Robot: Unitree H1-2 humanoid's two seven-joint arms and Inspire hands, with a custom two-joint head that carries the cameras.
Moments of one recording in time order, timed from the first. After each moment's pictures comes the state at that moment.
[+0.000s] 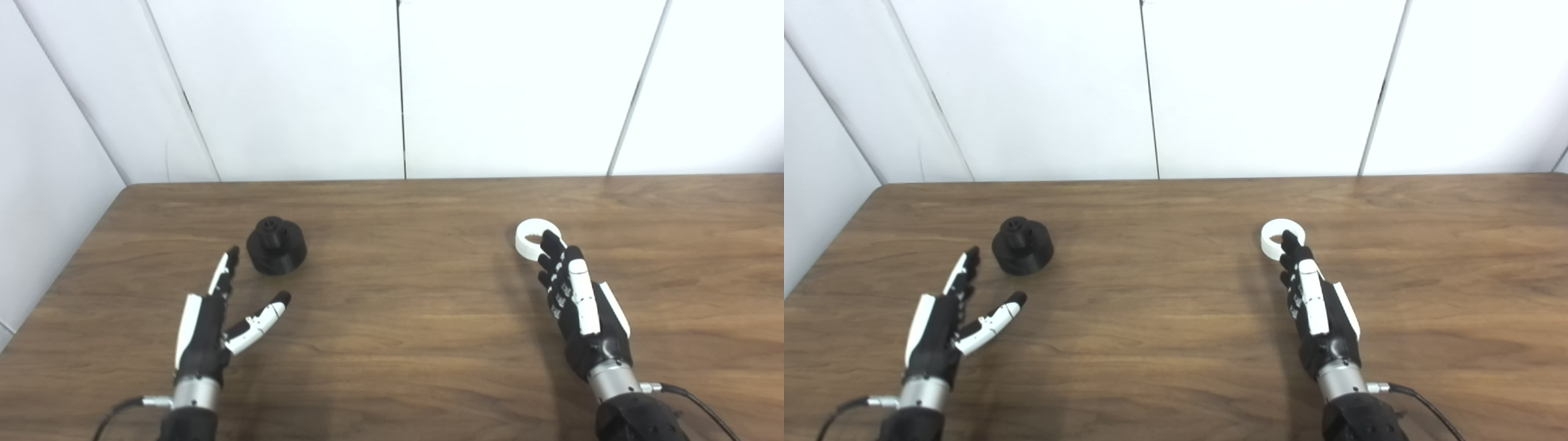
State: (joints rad) left arm 0.04 0.20 0.11 -0.30 0.25 0.30 0.06; right arm -0.07 0.02 0.01 -0.20 0.11 0.26 0.02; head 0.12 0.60
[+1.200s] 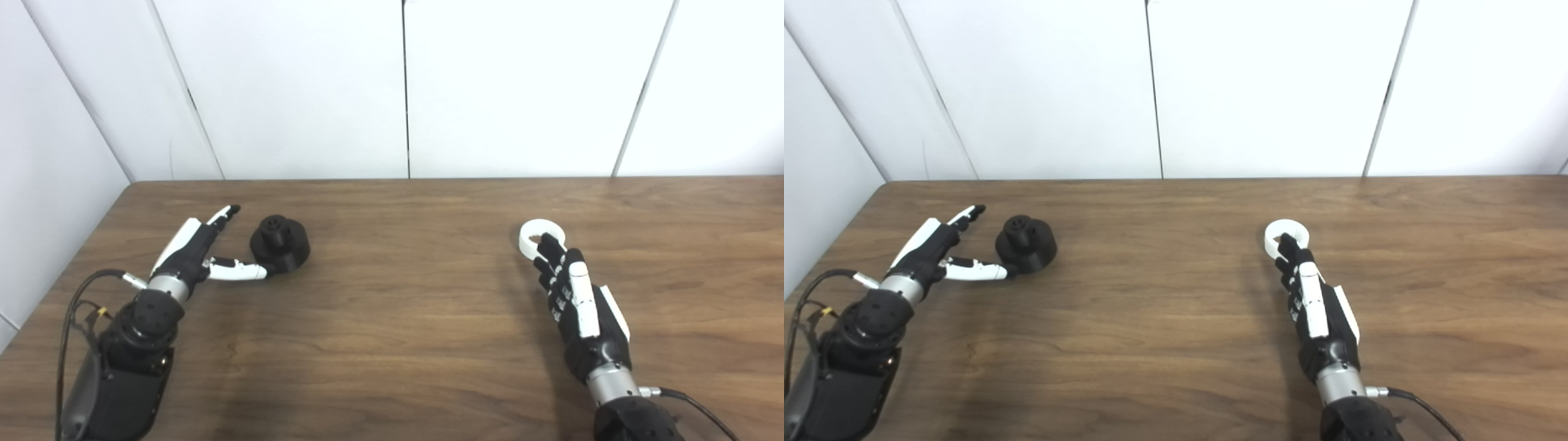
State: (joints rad) left arm -0.31 0.49 0.05 0.02 0.43 0.47 -0.34; right arm -0.06 0.04 0.01 -0.20 0.09 0.26 0.02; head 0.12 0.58
